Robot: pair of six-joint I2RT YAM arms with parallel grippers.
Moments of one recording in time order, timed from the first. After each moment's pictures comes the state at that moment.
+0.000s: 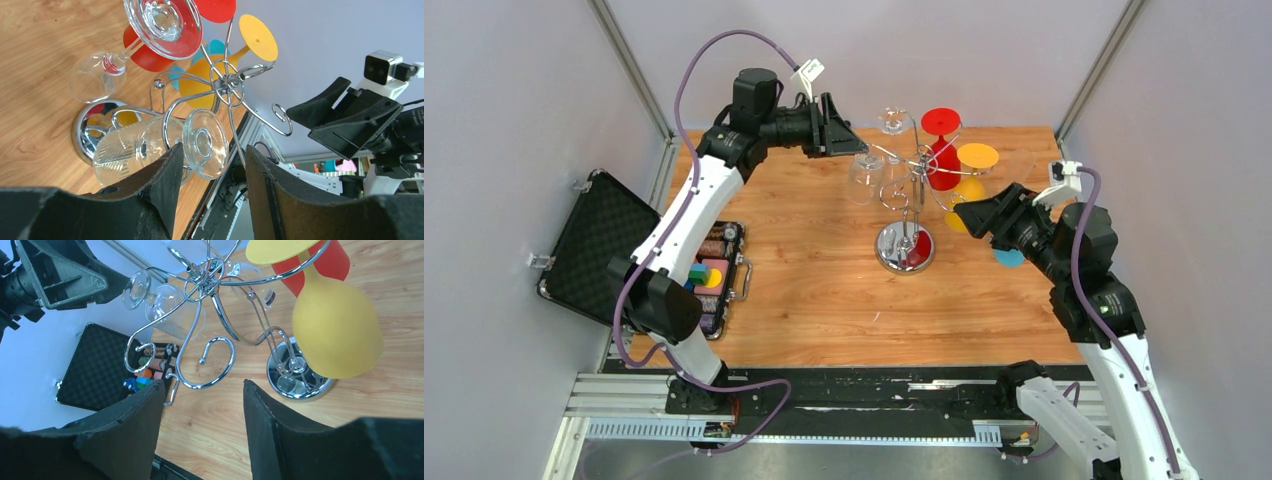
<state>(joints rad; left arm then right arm) -0.40 1.69 1.83 -0.48 0.80 -0.59 0.28 0.74 1.09 -0.54 -0.18 0.64</state>
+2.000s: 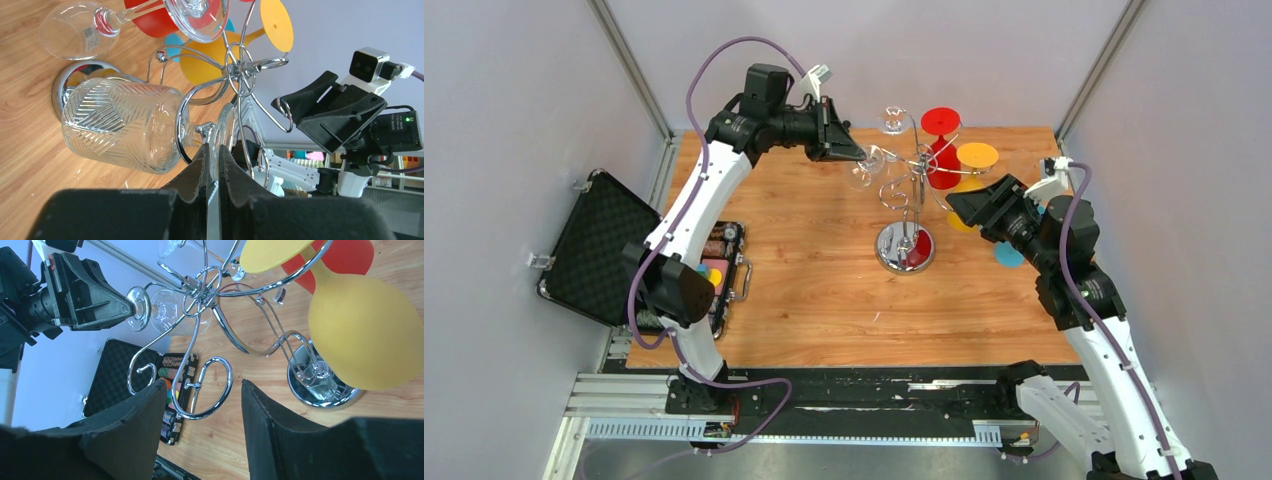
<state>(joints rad) -0.41 1.81 2.01 -0.72 0.83 -0.61 0.28 0.80 1.02 -0.38 -0.19 0.79</state>
